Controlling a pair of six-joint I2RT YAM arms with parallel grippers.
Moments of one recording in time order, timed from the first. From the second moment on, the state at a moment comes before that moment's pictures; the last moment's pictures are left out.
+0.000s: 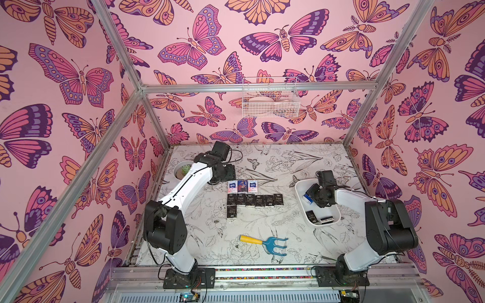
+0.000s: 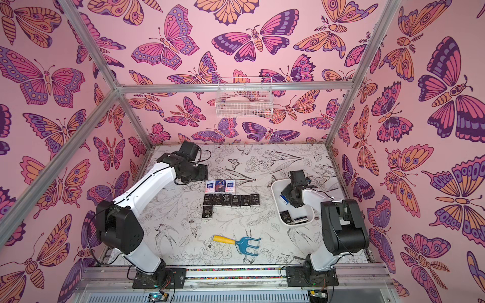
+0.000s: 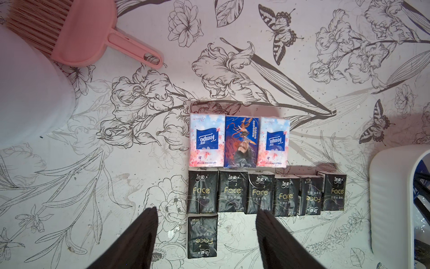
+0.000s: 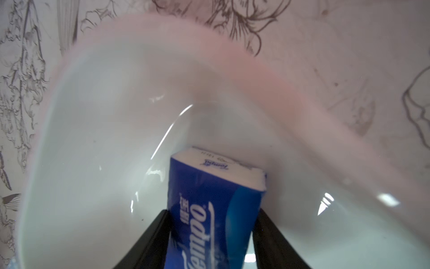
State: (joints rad) left arm -0.36 1.68 1.51 -0.93 -0.02 -0.43; right arm 0.18 1.61 0.82 -0.27 -0.01 0.89
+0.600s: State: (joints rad) left arm -0.36 1.68 1.55 -0.95 -0.02 -0.43; right arm 0.18 1.55 0.93 -0.45 -0.02 0.79
